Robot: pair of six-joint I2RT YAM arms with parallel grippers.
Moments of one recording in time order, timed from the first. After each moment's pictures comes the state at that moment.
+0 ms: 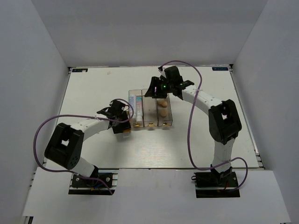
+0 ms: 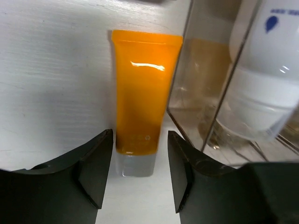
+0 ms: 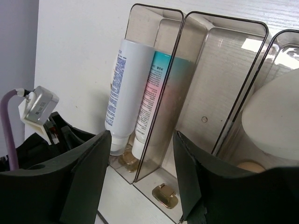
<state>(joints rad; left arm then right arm) -0.44 1.49 0.78 -0.37 -0.02 -0.69 0.55 1.94 1.53 -0.26 -0.42 0.54</state>
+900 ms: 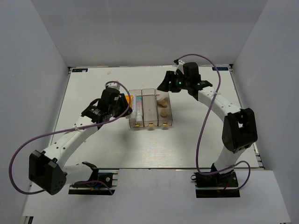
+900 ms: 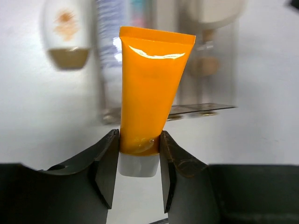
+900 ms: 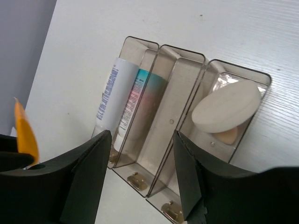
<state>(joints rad) -0.52 1.19 0.98 -0.52 -0.10 -0.65 0.42 1.74 1.39 -0.18 -0.46 0.41</state>
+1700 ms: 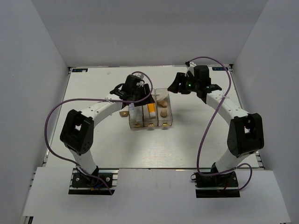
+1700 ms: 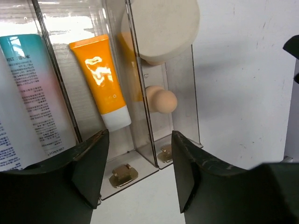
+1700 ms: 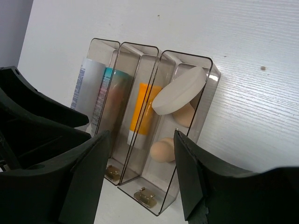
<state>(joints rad) -0.55 1.75 1.32 -0.30 0.14 -0.63 0.31 1.64 1.26 -0.16 -0.43 0.36</state>
